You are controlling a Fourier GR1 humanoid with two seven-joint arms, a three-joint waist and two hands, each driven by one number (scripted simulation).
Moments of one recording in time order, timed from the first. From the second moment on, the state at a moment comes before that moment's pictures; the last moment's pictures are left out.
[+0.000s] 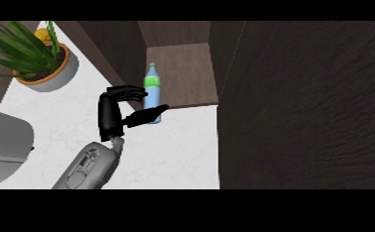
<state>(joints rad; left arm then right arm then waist) -0.32 0.20 -0.37 -1.20 0.17 0.78 -0.20 0.75 -0.41 -0.24 -2.31 -0.66 0.50 -0.25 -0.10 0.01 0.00</state>
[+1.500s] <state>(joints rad) -0.28 0.01 -0.55 -1.41 0.35 0.60 -0.38 0.79 -0.39 -0.28 -2.34 -0.68 0.42 -0.18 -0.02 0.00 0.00</state>
